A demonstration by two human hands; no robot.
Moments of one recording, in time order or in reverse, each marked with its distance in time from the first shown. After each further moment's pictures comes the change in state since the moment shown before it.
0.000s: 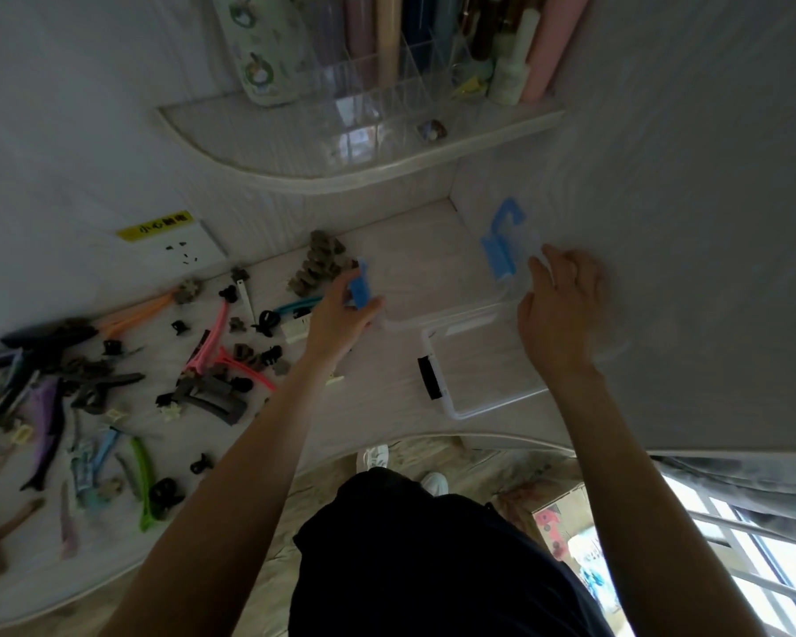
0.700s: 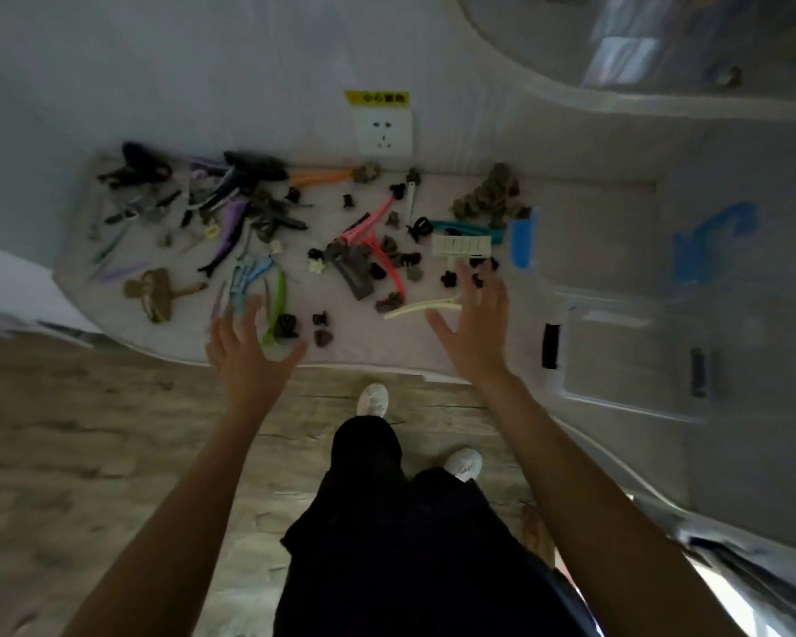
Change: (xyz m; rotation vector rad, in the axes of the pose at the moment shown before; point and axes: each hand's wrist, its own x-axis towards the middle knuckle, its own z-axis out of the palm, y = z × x) left_hand -0.207 -0.163 -0.142 0.682 0.752 -0.243; right_hand -0.094 -0.173 0.070 0.603 -0.619 -0.290
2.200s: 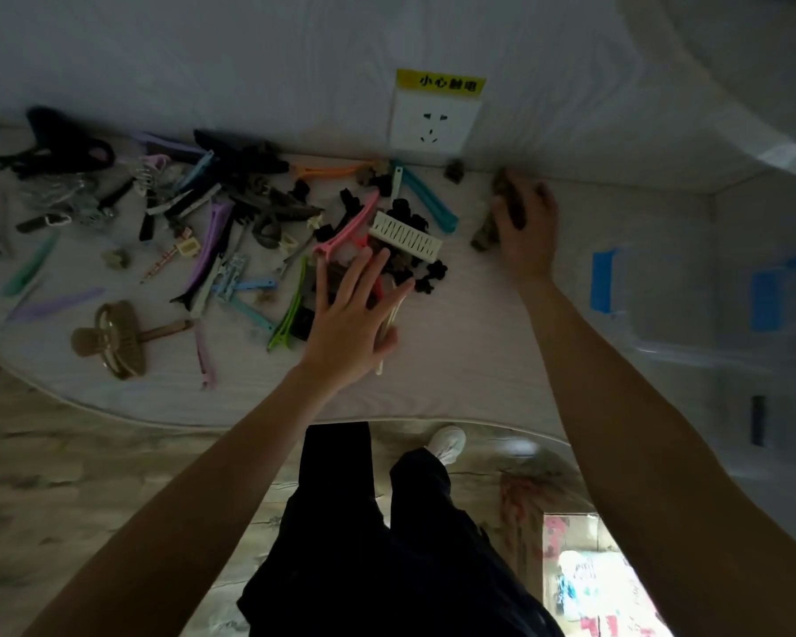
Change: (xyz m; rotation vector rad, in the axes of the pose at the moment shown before) left_hand 0.113 0.043 0.069 0.196 -0.124 0.833; right_hand 0.180 -0.008 0.019 0.200 0.223 0.200
